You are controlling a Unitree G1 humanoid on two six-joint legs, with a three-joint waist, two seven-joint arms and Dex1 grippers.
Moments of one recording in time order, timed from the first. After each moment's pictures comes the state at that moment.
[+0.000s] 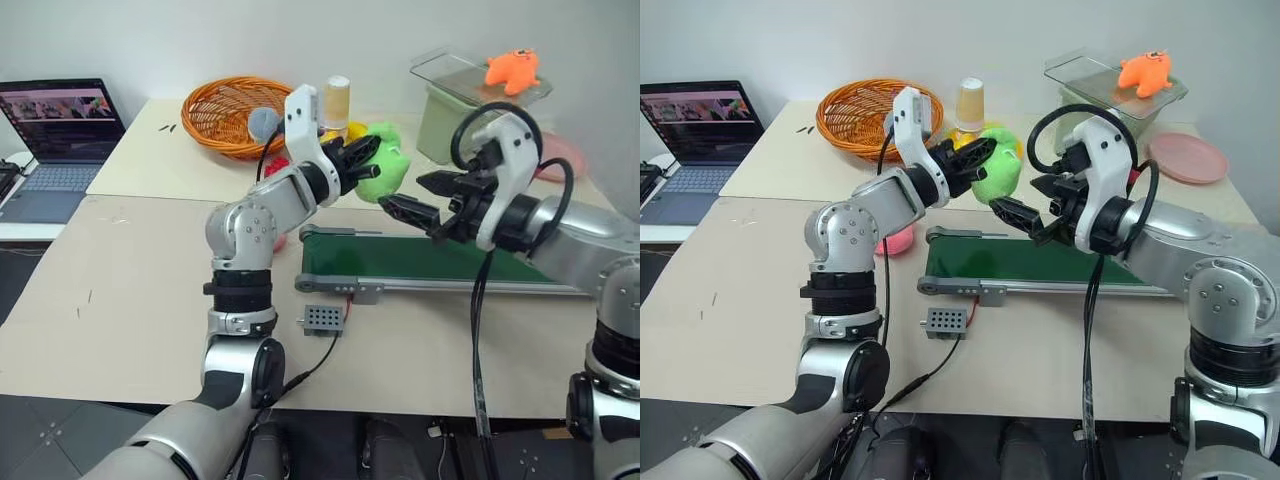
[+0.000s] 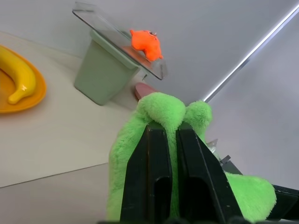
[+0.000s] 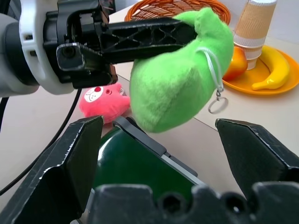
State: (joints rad) left arm -1.03 -0.11 0.27 0.11 -0.61 0.95 -0.16; right arm -0.73 -0.72 -0.17 -0.46 1.05 1.20 0.13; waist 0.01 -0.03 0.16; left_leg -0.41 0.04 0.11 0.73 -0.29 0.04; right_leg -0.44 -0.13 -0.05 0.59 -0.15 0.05
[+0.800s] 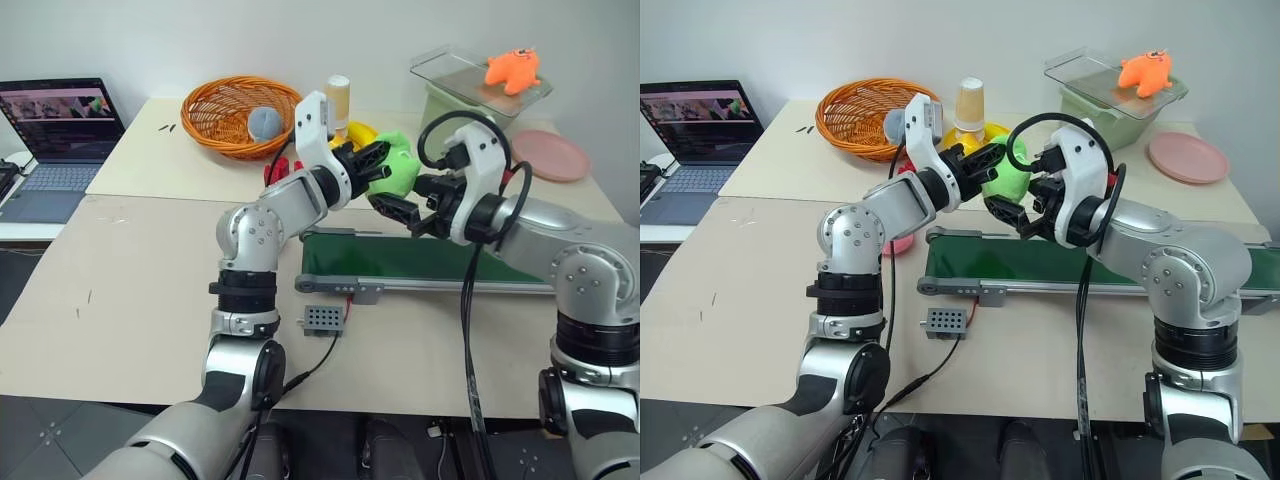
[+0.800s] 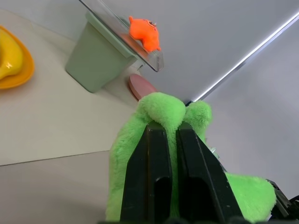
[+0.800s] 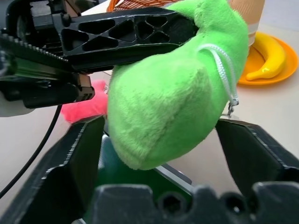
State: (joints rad) left arm -1.02 -0.11 0.23 0.14 -0.79 0.94 -0.01; right arm -0.76 -0.61 -0.10 -0.37 0.85 1.17 0.19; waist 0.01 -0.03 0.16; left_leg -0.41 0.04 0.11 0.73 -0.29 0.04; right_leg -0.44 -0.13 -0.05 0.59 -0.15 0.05
